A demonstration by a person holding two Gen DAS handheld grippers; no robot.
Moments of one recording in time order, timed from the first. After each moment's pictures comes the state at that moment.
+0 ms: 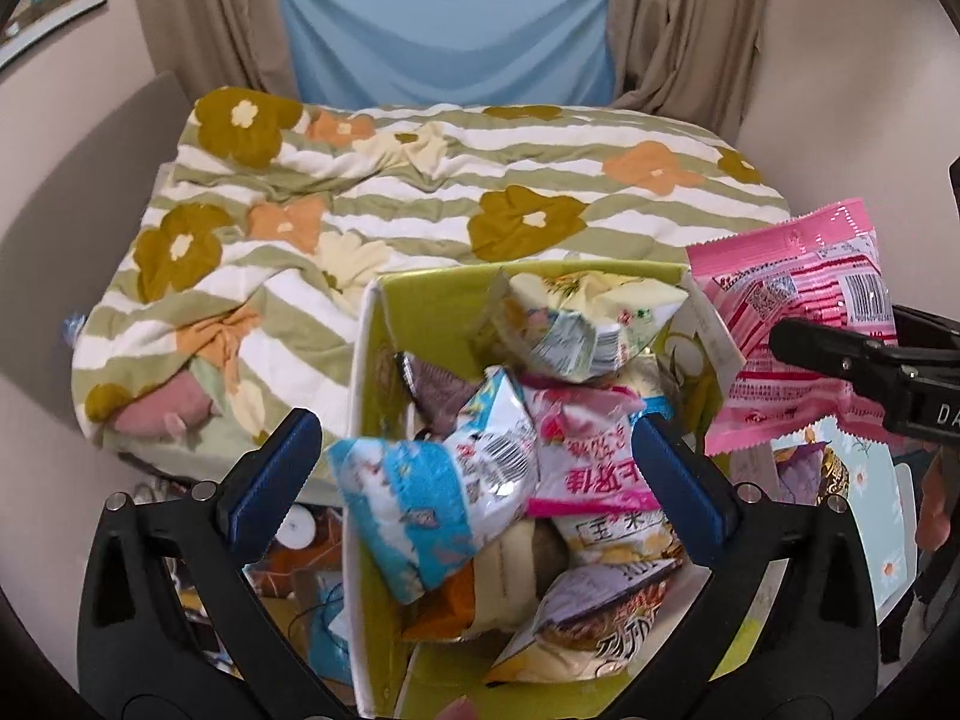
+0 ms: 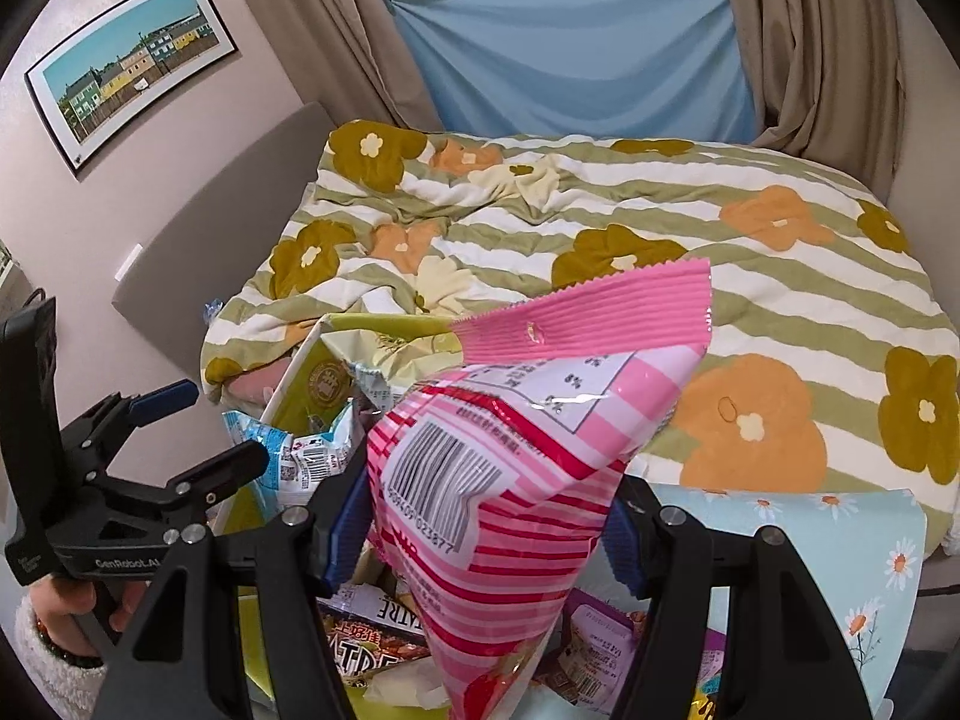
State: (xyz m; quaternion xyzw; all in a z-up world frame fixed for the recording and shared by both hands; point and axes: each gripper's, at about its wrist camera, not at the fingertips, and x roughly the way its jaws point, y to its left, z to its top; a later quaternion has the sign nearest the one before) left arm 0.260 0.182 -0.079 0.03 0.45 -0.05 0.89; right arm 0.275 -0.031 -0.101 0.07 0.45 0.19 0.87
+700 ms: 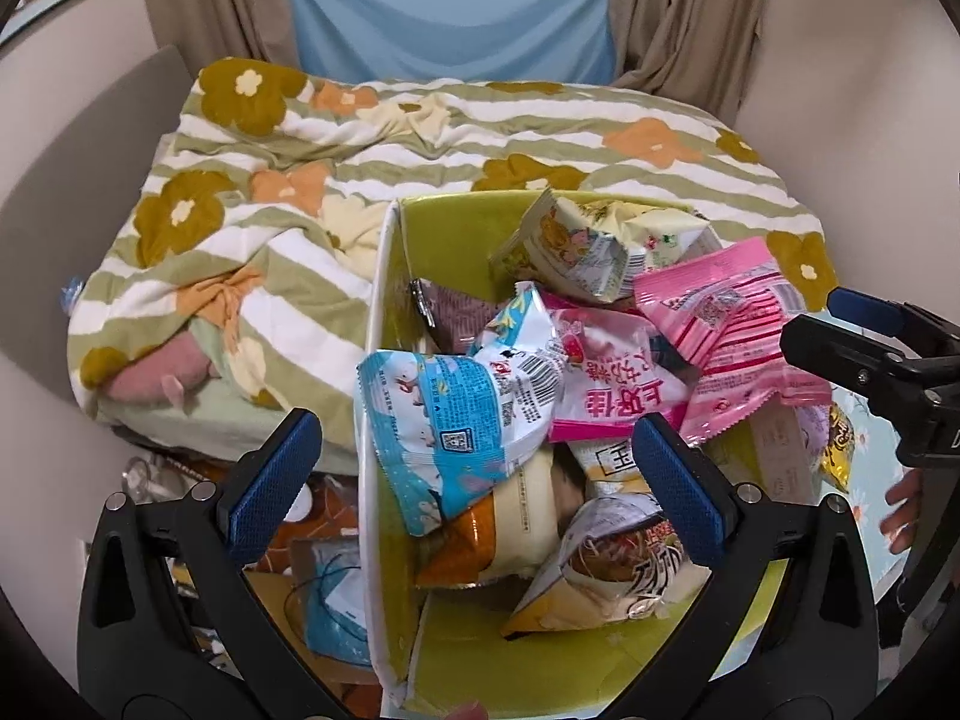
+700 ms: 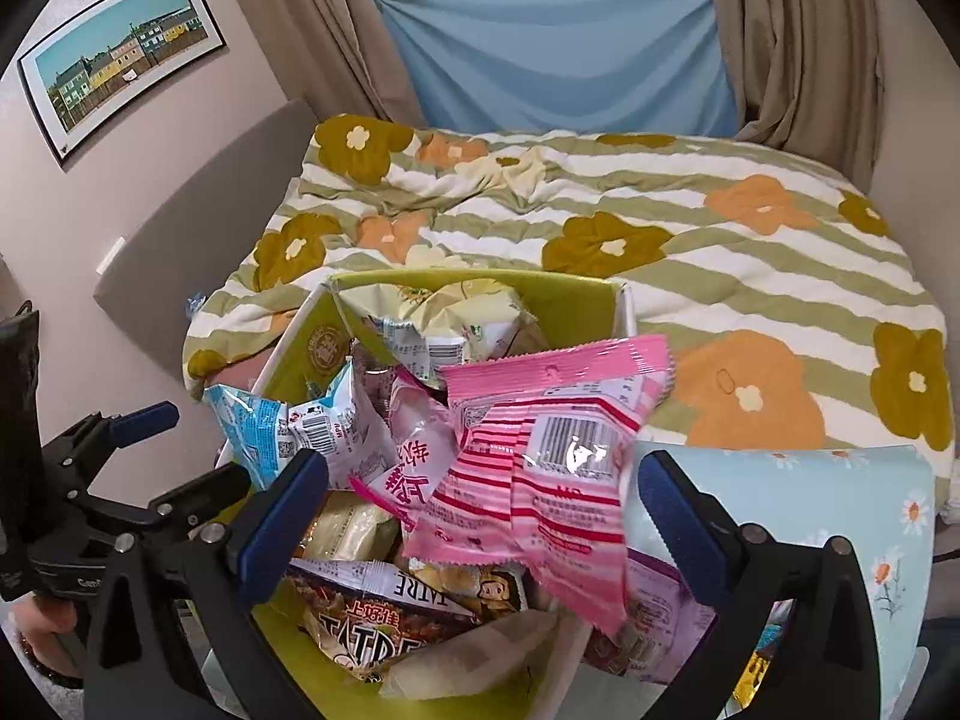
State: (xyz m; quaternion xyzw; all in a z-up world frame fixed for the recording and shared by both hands) left arm 0.226 0.199 -0.097 0.03 0.47 -0.06 0.88; right arm 0.241 -0.013 -0.119 0.07 0.44 0.16 0.88
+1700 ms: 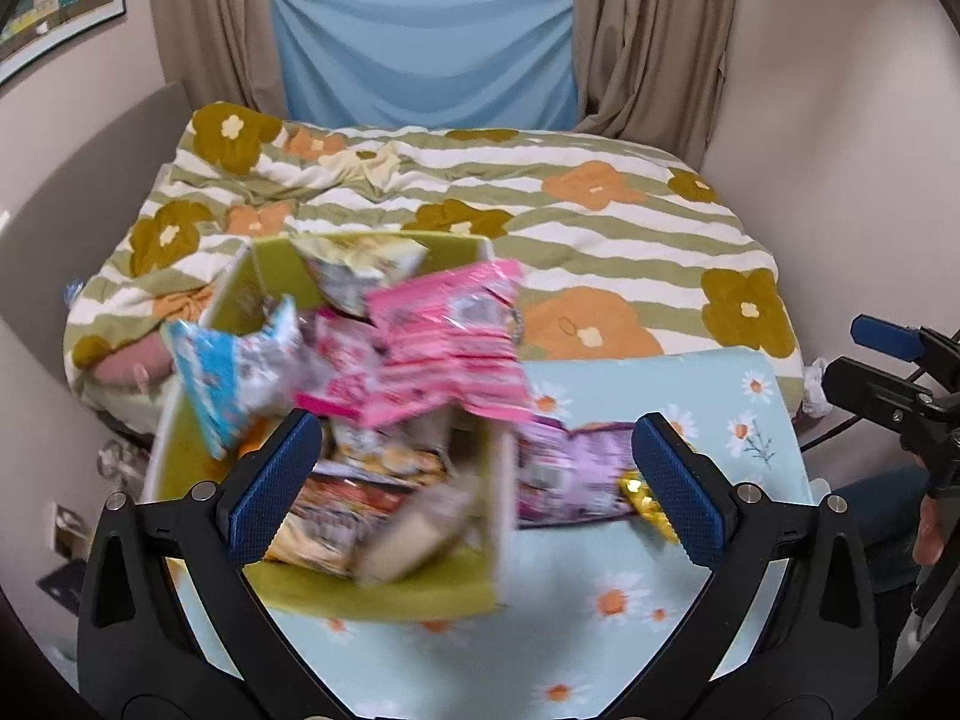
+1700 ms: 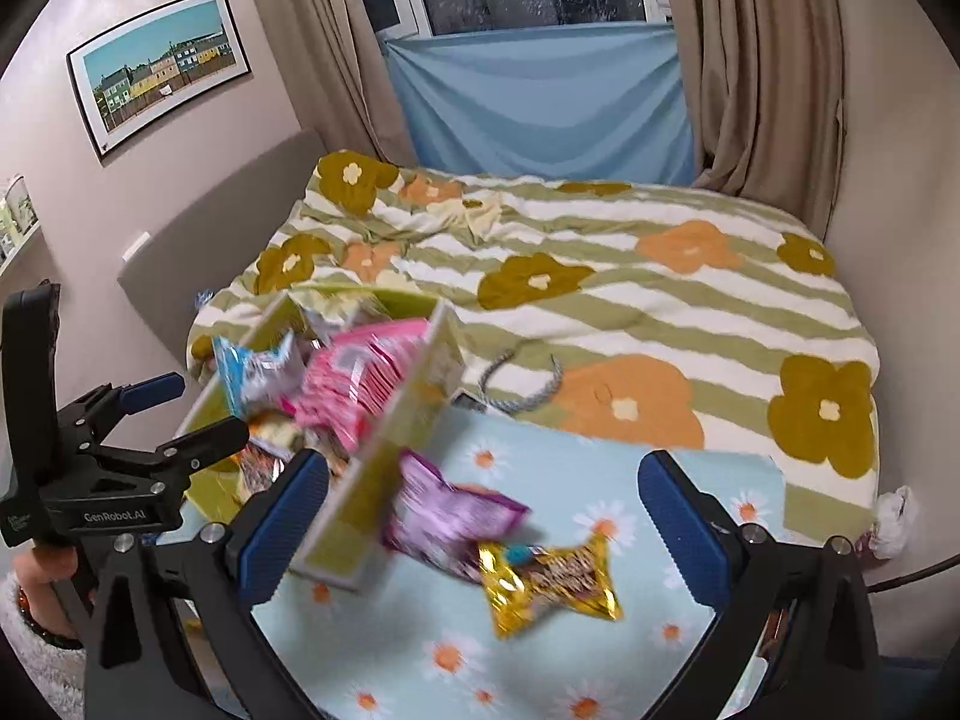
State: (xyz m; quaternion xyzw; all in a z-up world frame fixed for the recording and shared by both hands) left arm 0.144 0.013 -0.060 0.00 0.42 -0.04 0.91; right arm 0.150 -0.206 -0.071 0.03 0.41 0.18 0.89
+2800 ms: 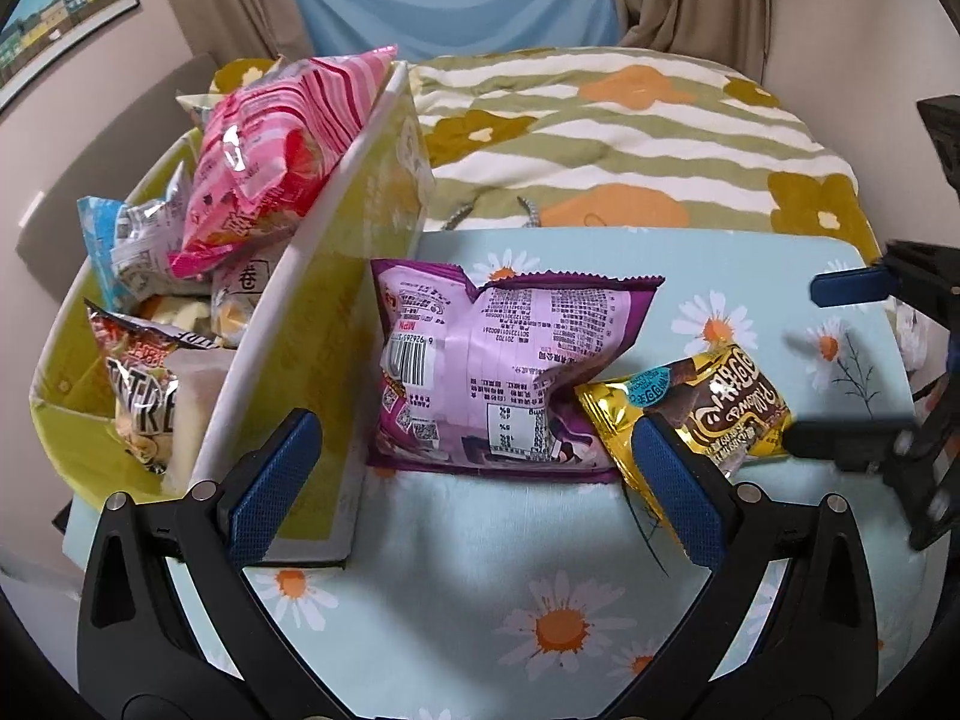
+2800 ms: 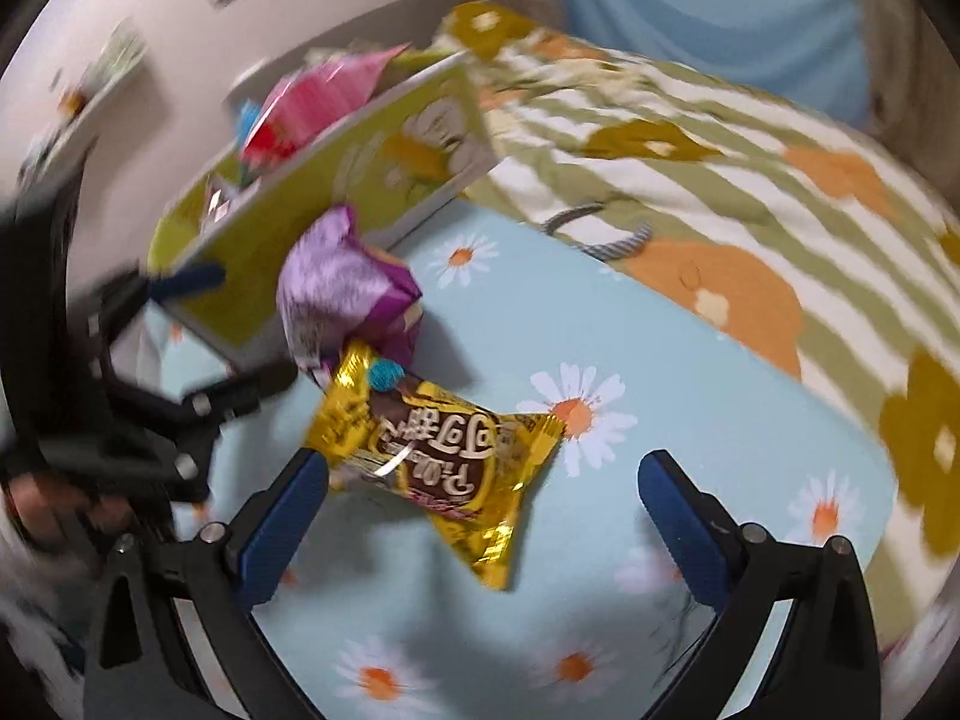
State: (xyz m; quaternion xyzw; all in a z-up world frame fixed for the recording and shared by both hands) left arm 0.148 -0.092 -0.211 0.07 0.47 0.06 0.88; right arm 0.196 -0.250 -0.247 -0.10 0.47 0.41 0.78
